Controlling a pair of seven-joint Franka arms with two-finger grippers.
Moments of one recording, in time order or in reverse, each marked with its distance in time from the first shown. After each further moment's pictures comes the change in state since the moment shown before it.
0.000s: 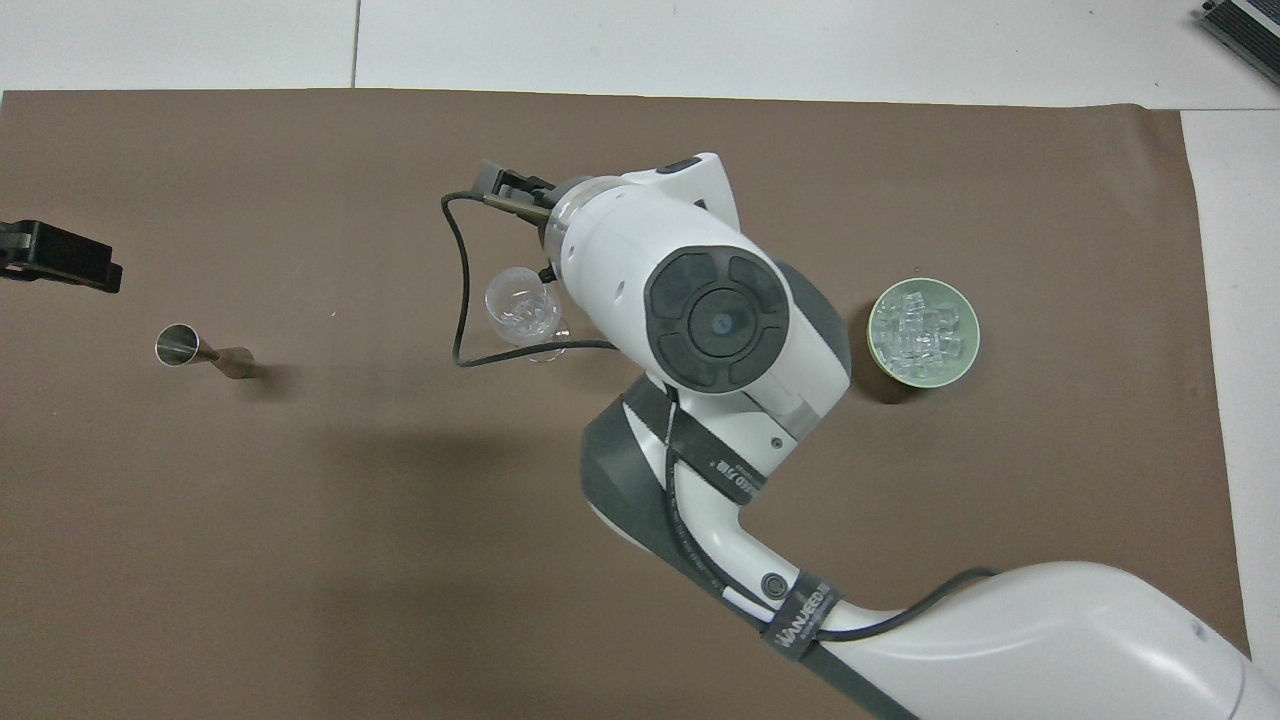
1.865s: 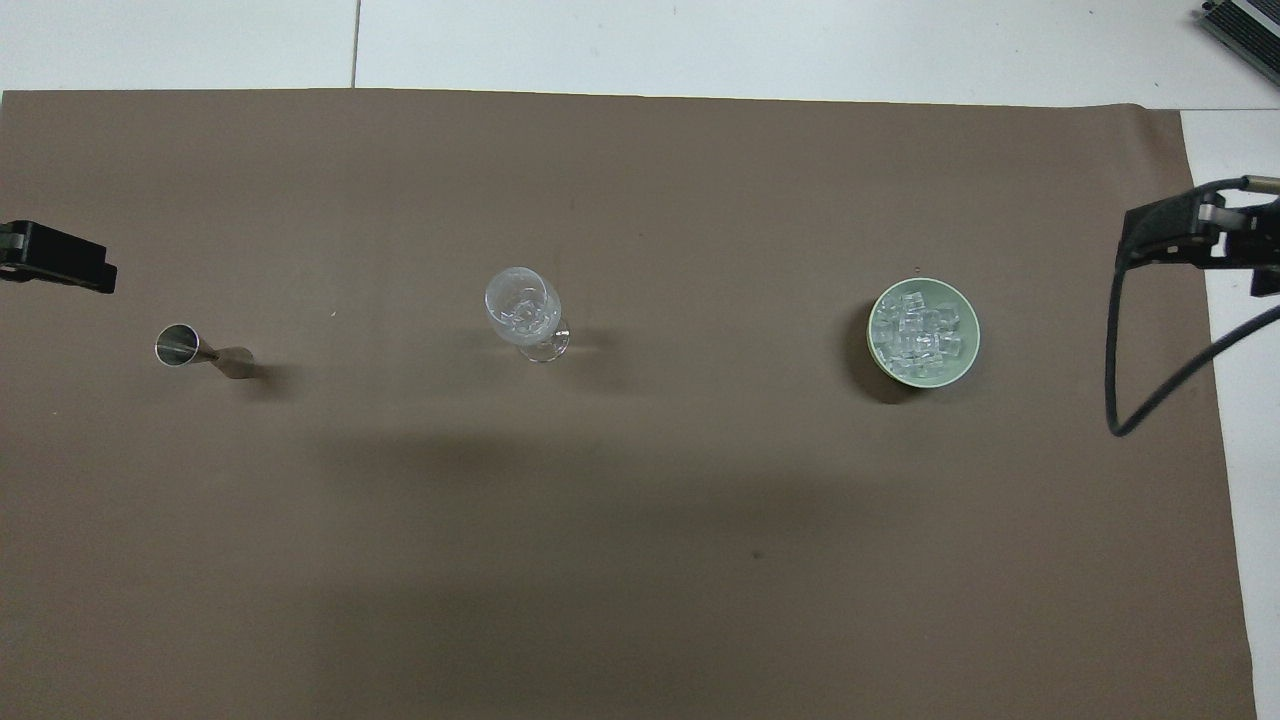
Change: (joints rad) left arm 0.001 -0.003 0.005 0.000 0.001 -0.002 0.000; right arm -0.056 -0.464 -0.634 0.002 0.415 -0.906 -0.973
